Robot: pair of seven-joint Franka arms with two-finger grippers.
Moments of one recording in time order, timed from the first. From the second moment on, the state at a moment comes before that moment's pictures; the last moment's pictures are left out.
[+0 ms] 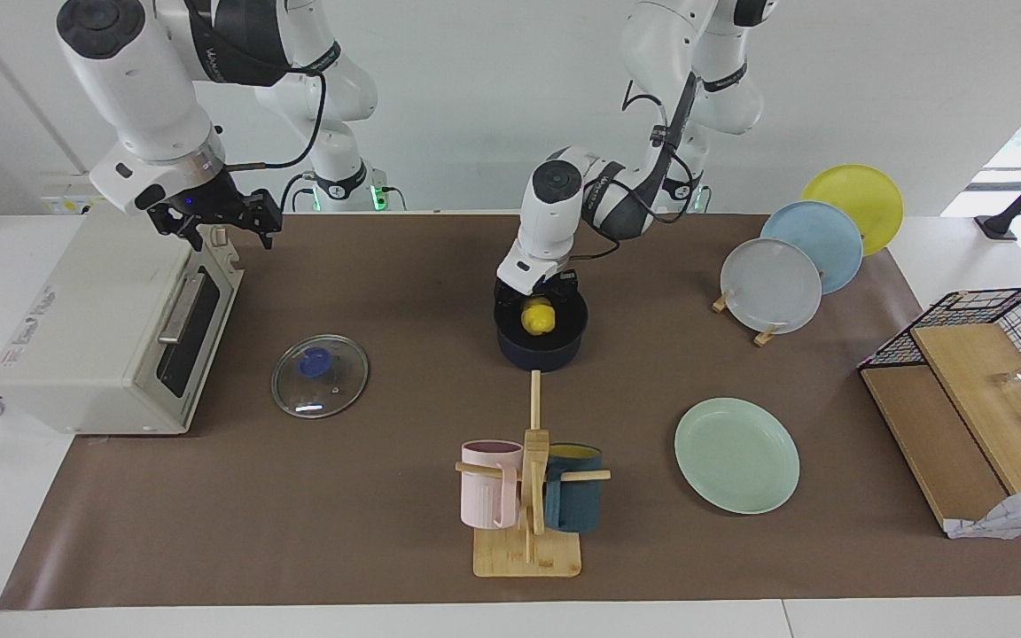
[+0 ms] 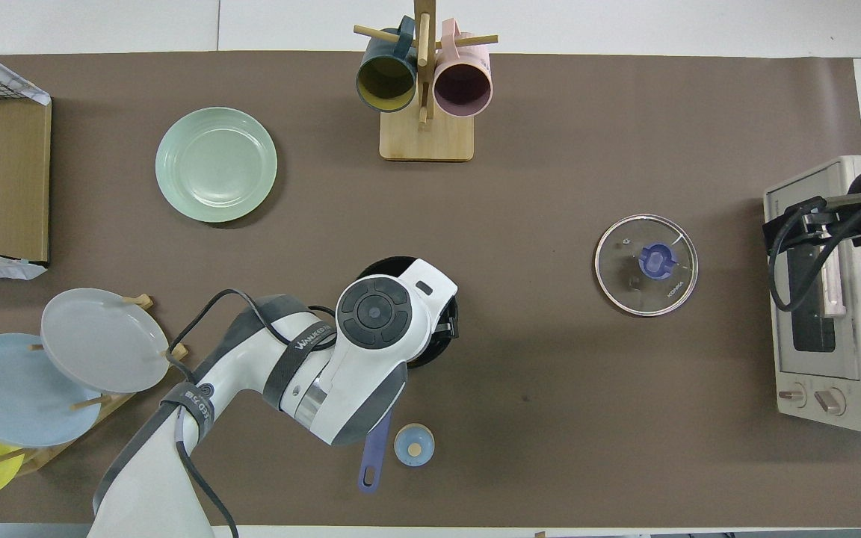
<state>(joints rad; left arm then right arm) -0.75 0.23 -0.03 -2.05 -0.11 2.26 -0.74 -0.05 -0.02 0.08 -1.66 -0.08 1.49 -0.03</state>
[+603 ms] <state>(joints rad) -0.75 0.23 -0.03 -2.05 -0.11 2.26 -0.73 0.06 -0.05 -0.04 -1.73 -0.07 1.52 -0.01</state>
